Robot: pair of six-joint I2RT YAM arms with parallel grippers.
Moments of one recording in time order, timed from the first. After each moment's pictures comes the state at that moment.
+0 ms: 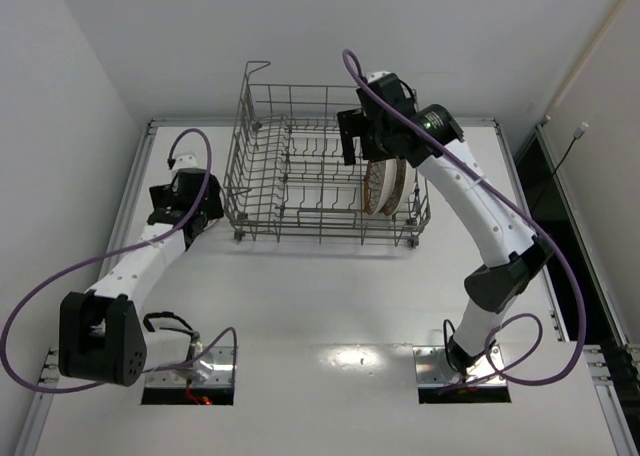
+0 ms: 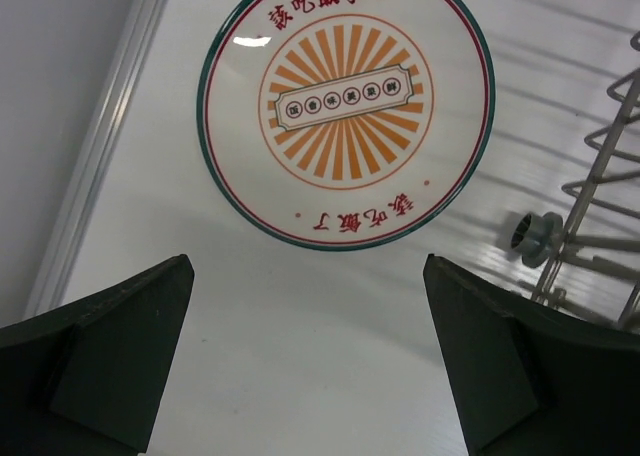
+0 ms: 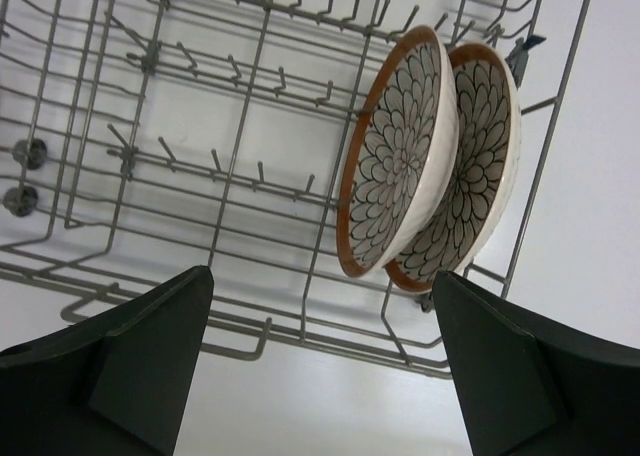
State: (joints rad) left arm -0.14 1.22 0.82 -0.31 -0.55 -0.22; right arm 0.60 1.77 2.08 -1.09 0.35 0.27
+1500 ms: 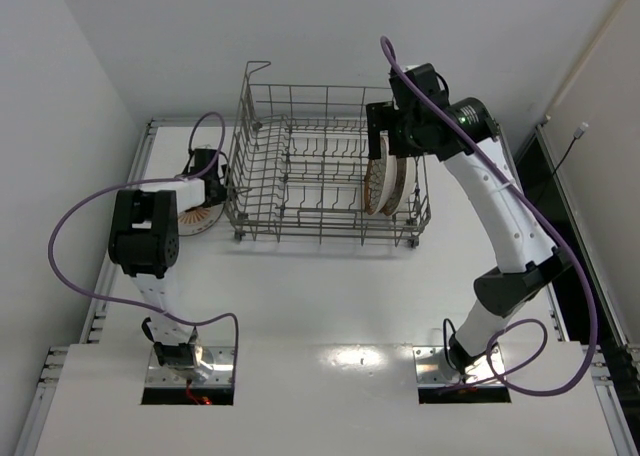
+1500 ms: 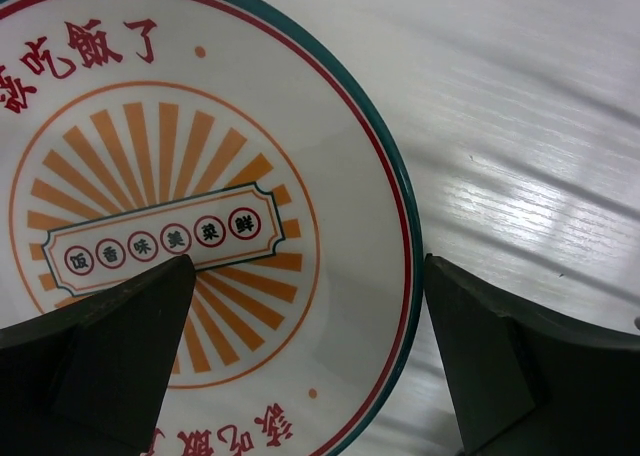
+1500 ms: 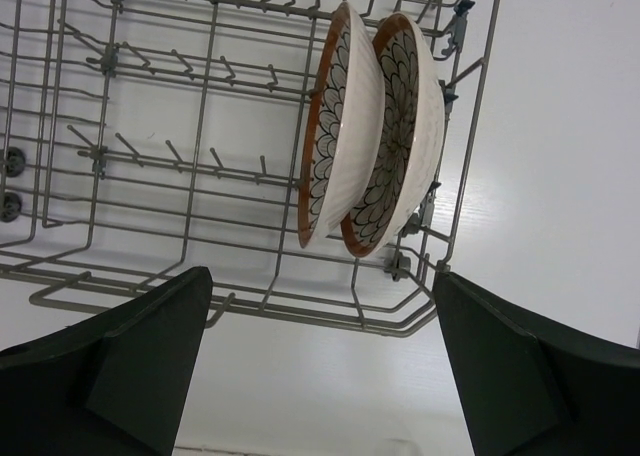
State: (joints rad) left arm -0.02 1.93 1.17 -0.14 -0.28 -0.28; right arm 0.49 1.71 2.11 -1.20 0.31 0.28
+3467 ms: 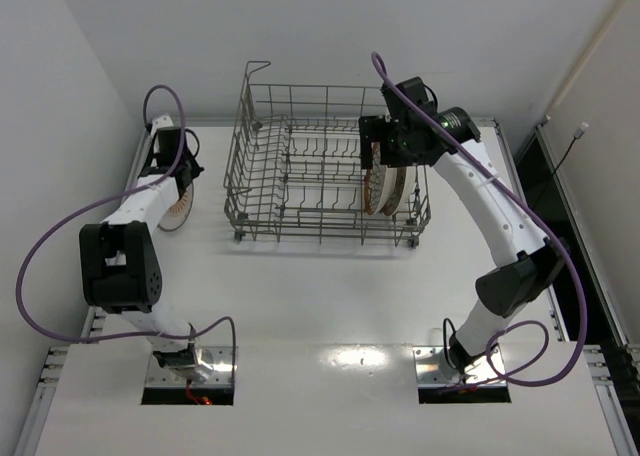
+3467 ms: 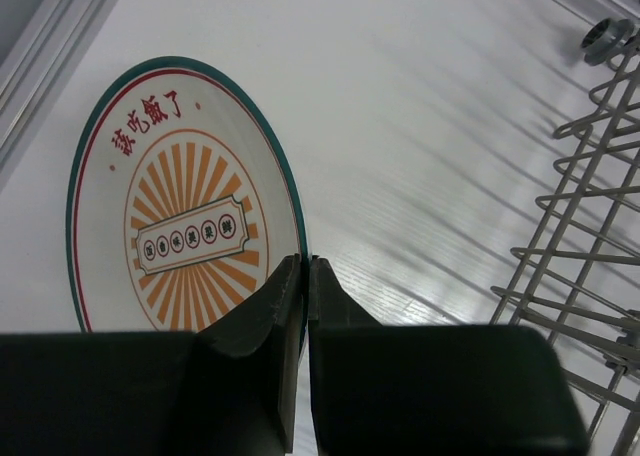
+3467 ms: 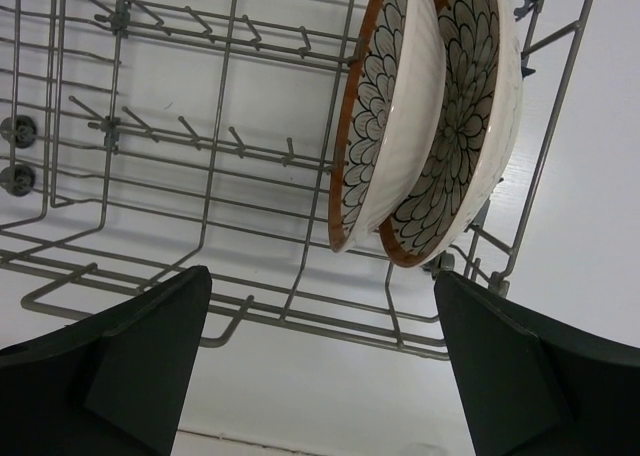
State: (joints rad) left arm 0.07 1.65 1.18 -0.14 -0.27 -0.39; right arm 0.46 1.70 1.91 -1.07 0.19 0.30
